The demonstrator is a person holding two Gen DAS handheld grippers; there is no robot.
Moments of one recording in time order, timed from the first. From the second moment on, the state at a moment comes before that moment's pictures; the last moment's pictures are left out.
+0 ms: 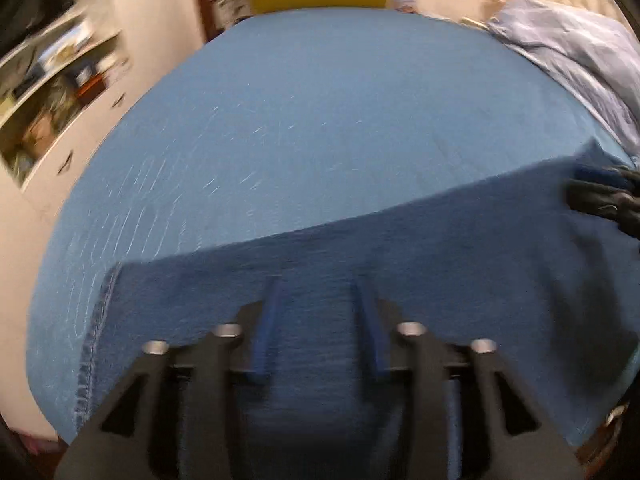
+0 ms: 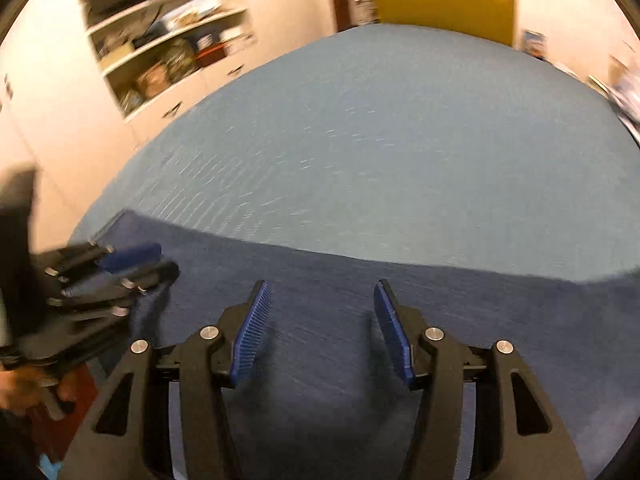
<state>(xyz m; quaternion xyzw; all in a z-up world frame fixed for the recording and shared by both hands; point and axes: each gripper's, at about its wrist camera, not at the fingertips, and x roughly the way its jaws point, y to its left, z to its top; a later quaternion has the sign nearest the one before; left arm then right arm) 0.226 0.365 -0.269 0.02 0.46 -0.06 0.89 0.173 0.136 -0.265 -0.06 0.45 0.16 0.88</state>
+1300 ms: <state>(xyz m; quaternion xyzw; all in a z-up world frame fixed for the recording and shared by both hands) 0.106 0.509 -0.264 -0.35 0.36 0.13 0.85 0.138 0.172 -0.278 -0.12 0.46 0.20 0.86</state>
